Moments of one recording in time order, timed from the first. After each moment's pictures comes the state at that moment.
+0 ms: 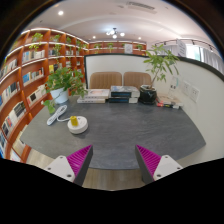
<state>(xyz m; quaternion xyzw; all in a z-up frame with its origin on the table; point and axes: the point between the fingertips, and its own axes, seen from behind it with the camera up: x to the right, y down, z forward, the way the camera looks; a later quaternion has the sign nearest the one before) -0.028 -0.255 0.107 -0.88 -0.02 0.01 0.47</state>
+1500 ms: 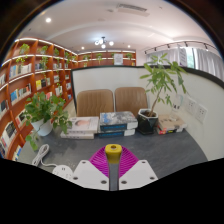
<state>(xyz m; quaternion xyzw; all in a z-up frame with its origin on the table) -0.017 -0.036 0.166 -0.85 0.04 -0.01 0.52</state>
